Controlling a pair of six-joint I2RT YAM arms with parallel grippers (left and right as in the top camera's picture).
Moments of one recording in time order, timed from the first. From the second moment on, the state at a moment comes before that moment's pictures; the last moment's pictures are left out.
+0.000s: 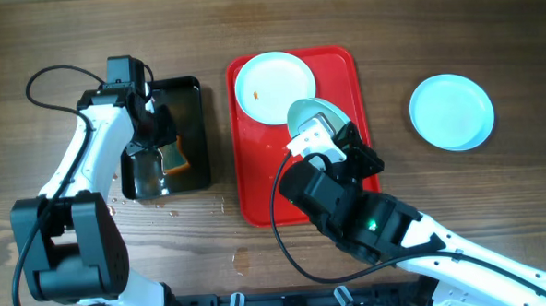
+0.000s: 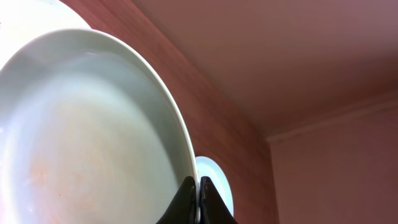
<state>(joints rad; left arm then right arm) 0.02 1.74 1.21 -0.85 0.05 -0.34 0.99 1.21 0.90 -0.54 1.11 -0.13</state>
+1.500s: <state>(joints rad) 0.02 1.74 1.21 -0.85 0.08 -0.34 -0.62 1.53 0.92 -0.51 -0.38 0.31</state>
